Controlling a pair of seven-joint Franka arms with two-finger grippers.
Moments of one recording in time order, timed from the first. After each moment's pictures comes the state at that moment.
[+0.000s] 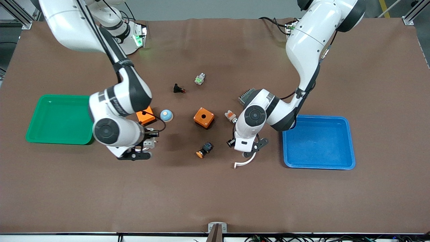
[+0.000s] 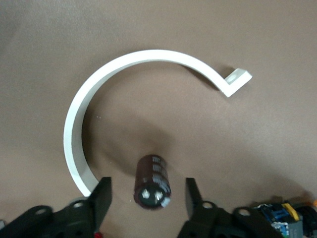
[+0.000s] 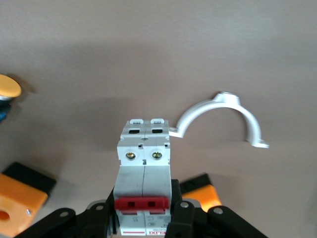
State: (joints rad) left arm -0.46 0.82 -0.19 -1.43 0.06 2.28 -1.23; right arm 0.26 0.64 0.15 -1.42 -0.01 1.84 0.38
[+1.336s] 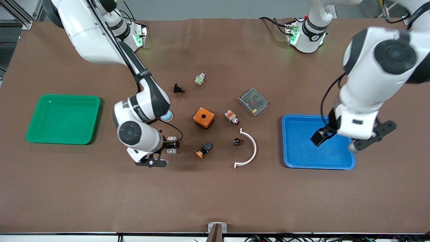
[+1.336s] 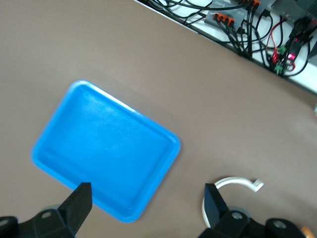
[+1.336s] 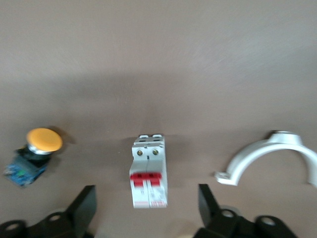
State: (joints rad) left arm -0.16 0.29 -0.14 -1.38 0.18 1.78 -0.77; right arm 0.31 0.68 0.11 -1.37 0.01 1.98 0.47
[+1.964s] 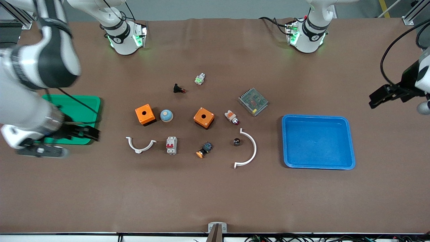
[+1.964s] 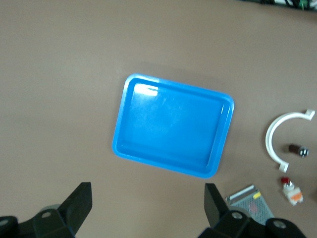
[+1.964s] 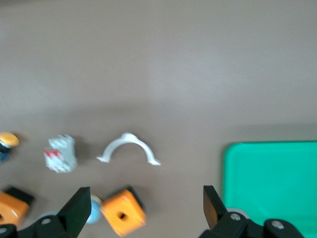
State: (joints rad) left arm 0.06 0.07 -0.13 -1.45 0.06 1.57 -0.23; right arm 0.08 0.33 -0.01 -1.36 -0.01 1.67 0.11
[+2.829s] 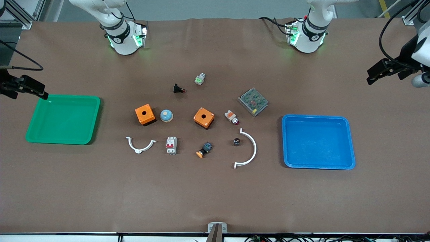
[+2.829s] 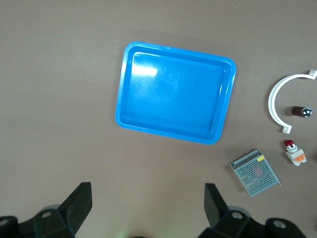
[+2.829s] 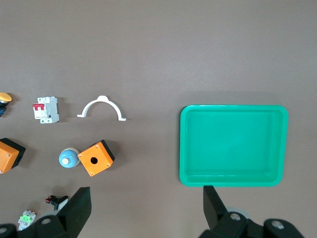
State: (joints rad) left arm 0.05 -0.05 -0.14 -1.57 0.04 1.51 -0.21; right arm -0.04 0.06 0.01 -1.46 0.00 1.51 0.01
